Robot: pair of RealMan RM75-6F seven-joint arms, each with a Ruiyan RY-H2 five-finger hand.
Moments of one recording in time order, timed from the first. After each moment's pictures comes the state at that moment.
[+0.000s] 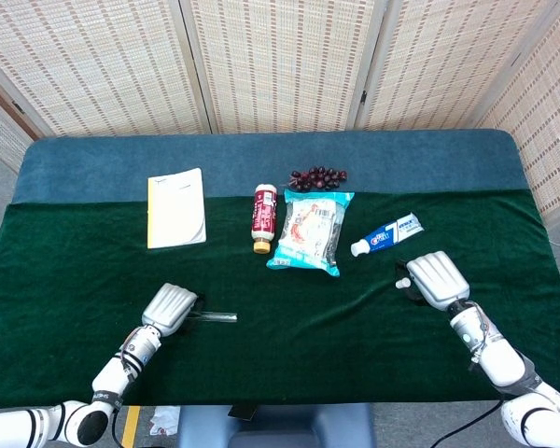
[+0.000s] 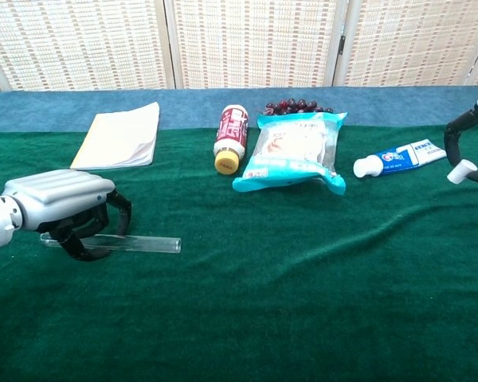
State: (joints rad) left arm -0.66 -1.49 -0.05 -1.60 1.08 0.94 0.56; right arm 0.54 -1.14 0.06 -1.64 -1.32 0.98 -0.24
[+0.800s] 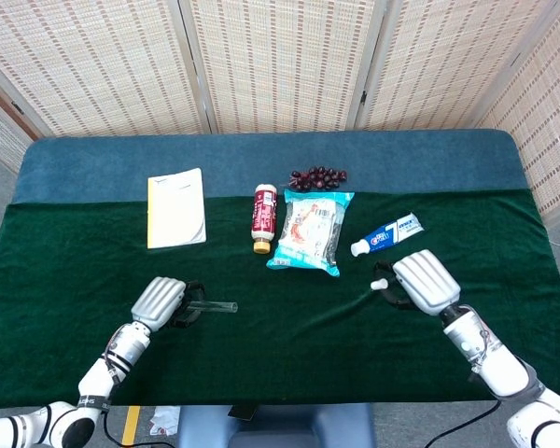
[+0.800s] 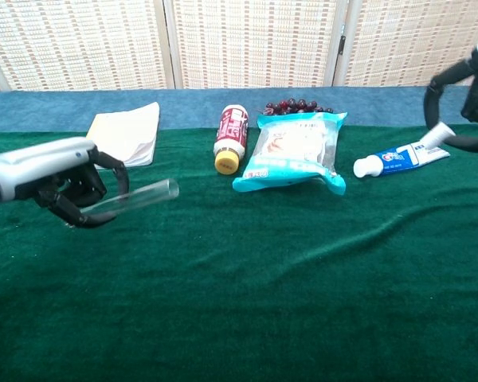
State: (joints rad) left arm -0.60 -1.42 -0.09 -1.65 1.26 1.02 0.09; right arm 0.53 -1.05 0.09 -1.79 -1.51 1.08 -0.02
